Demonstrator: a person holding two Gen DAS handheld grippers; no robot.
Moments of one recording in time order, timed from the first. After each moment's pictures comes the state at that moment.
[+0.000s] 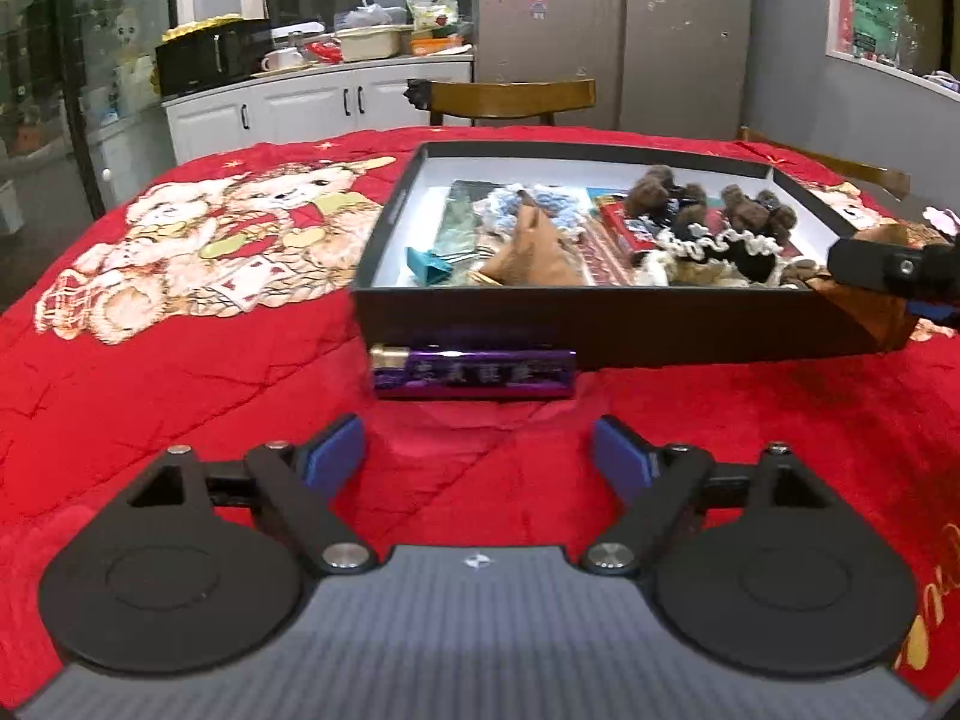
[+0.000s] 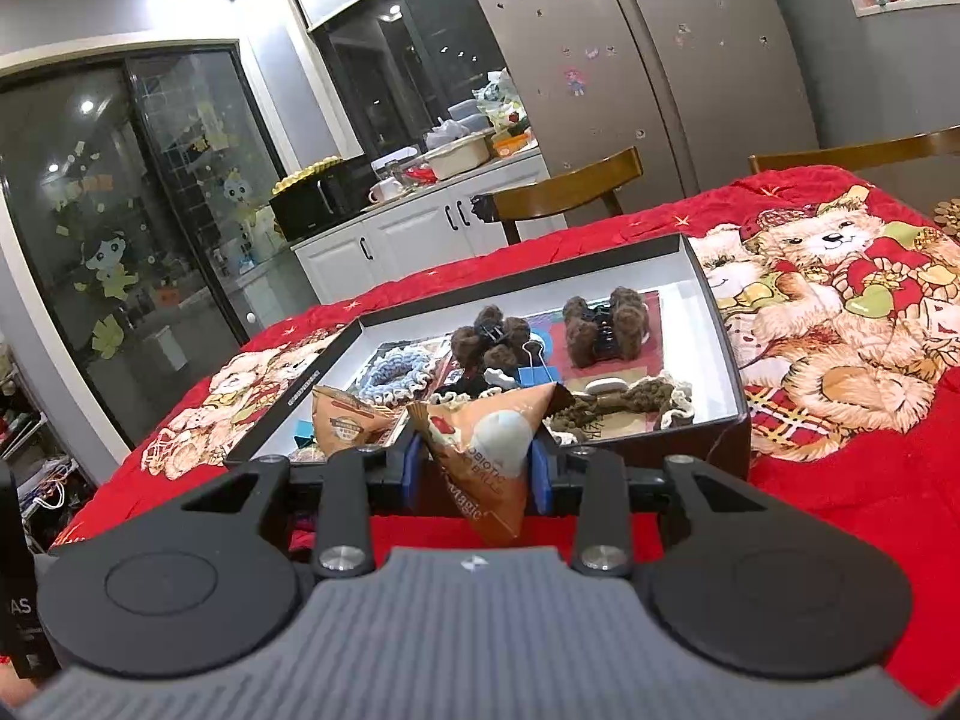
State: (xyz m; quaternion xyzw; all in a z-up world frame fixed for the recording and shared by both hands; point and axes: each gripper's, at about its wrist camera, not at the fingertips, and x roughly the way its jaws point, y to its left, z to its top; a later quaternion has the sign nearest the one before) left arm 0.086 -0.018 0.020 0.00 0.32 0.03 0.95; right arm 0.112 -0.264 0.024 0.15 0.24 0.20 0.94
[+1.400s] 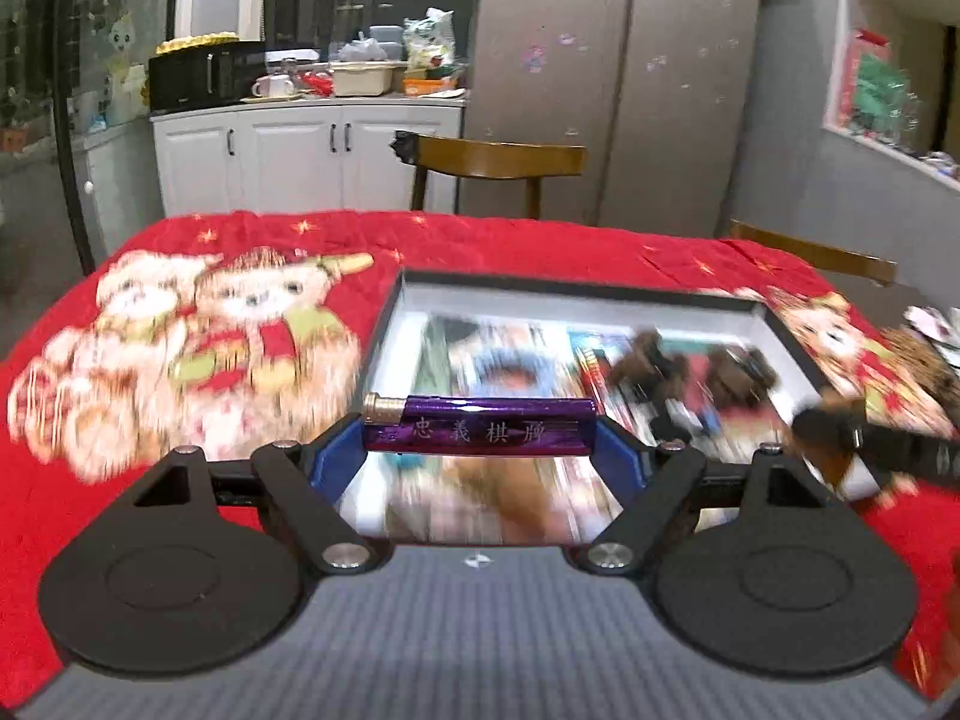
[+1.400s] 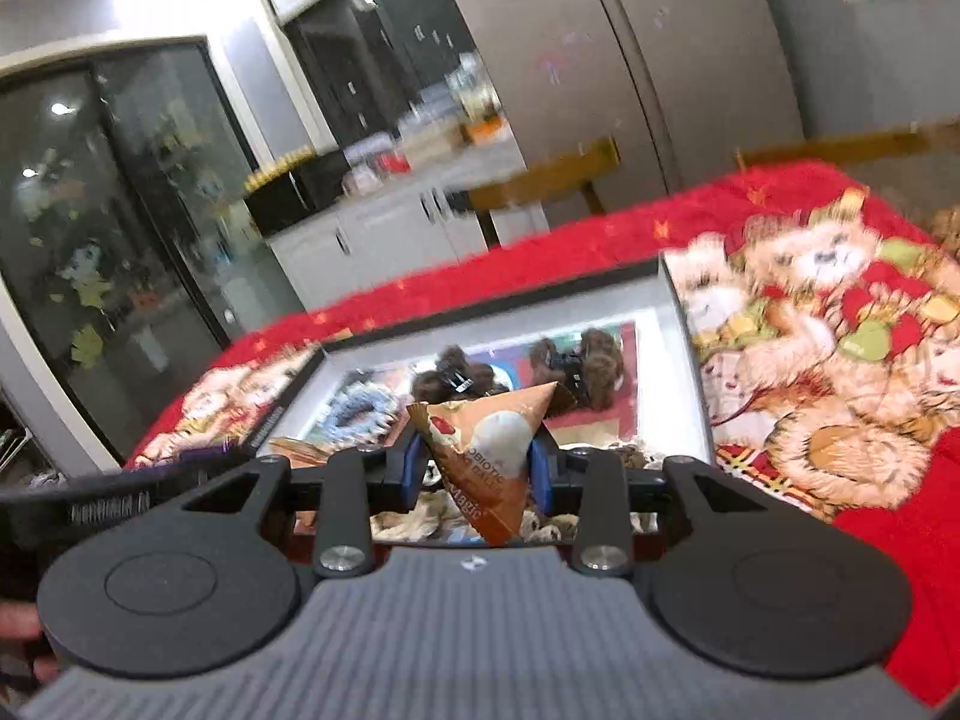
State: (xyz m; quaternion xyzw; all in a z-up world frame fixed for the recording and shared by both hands) left arm 0.152 -0.015 0.089 -0.04 0.29 0.02 0.96; right arm 0.174 -0.273 0.043 0.16 0.29 0.18 0.93
